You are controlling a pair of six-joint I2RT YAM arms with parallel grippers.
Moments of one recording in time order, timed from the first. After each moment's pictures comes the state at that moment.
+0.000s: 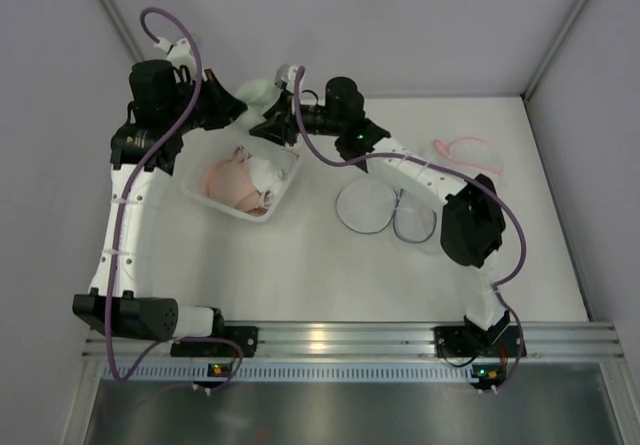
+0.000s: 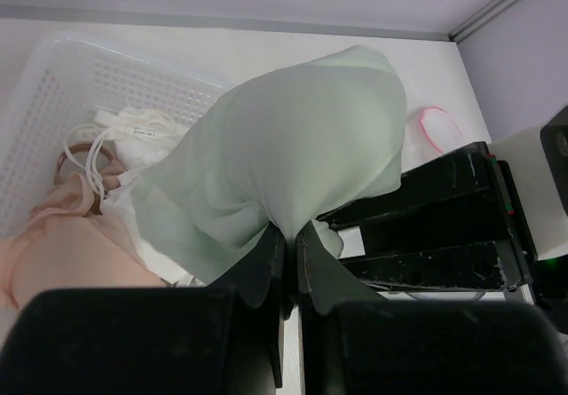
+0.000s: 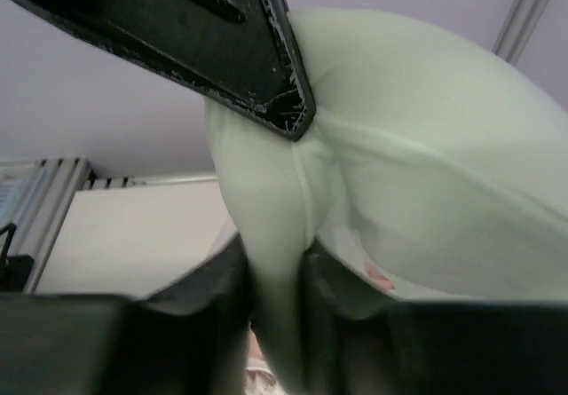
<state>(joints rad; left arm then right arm) -0.08 1.36 1.69 -0.68 0.38 -0.35 0.75 2.04 1.84 0.28 -0.73 0.03</state>
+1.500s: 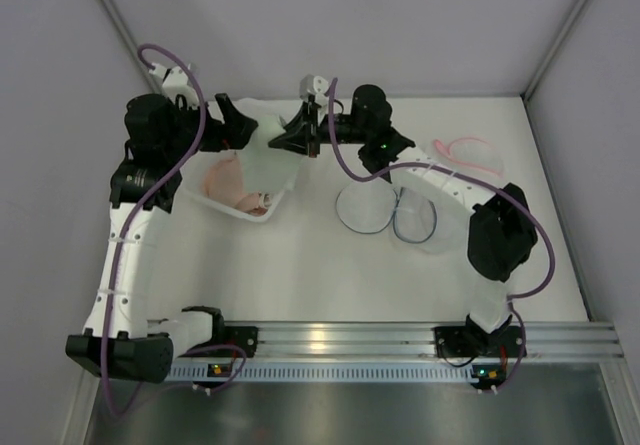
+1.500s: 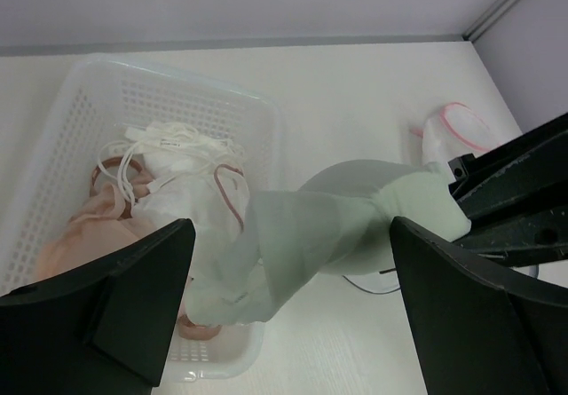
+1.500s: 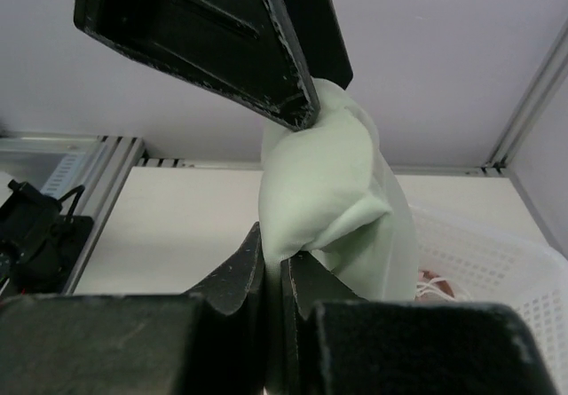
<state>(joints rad) -0.08 1.15 1.41 -0.52 0.33 -0.26 0.72 1.85 1.58 0.40 -0.87 0.03</state>
